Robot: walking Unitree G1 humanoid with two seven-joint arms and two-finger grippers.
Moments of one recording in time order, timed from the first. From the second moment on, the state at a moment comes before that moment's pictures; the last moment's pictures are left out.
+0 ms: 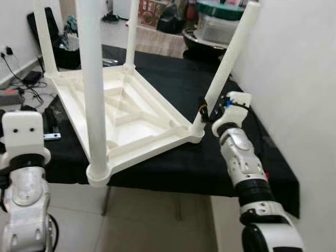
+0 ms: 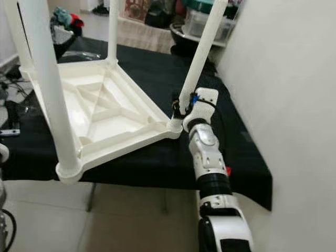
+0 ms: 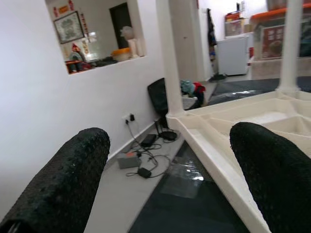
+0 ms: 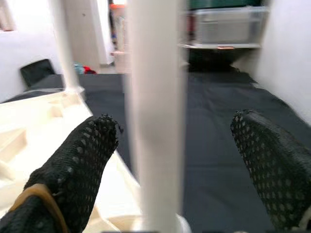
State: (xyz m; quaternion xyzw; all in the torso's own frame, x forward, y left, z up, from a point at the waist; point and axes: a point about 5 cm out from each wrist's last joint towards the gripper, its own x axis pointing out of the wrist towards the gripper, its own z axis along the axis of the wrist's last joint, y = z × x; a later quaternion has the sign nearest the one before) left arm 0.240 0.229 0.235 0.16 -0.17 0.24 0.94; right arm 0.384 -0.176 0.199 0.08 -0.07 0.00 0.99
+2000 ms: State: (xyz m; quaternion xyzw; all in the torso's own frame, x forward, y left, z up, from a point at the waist) left arm 0.192 0.112 0.204 0.08 -0.11 0.00 0.99; right arm 0.423 -0.137 0.243 0.11 -0.06 0.02 0.99
